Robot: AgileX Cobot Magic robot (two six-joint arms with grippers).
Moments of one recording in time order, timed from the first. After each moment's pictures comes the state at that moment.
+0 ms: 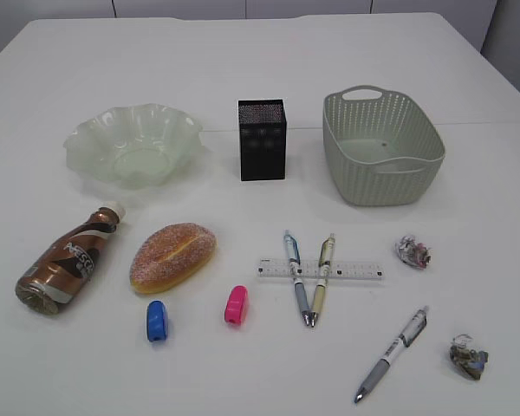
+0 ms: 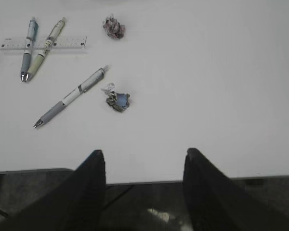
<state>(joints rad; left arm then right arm) -0.07 0.86 -1.22 -0.39 1.27 0.24 0.05 0.15 -0.51 0.01 1.21 0.11</state>
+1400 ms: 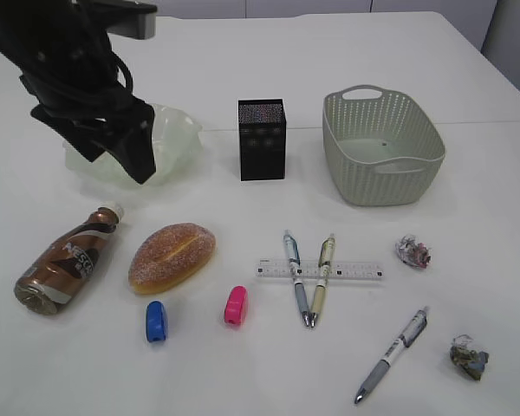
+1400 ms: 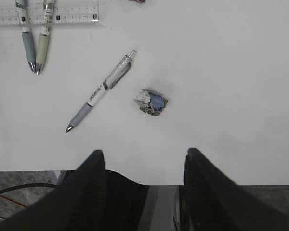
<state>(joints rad) -0.44 1.81 -1.63 -0.10 1.24 0.16 0.05 1.24 -1.05 0.14 1.24 0.10</state>
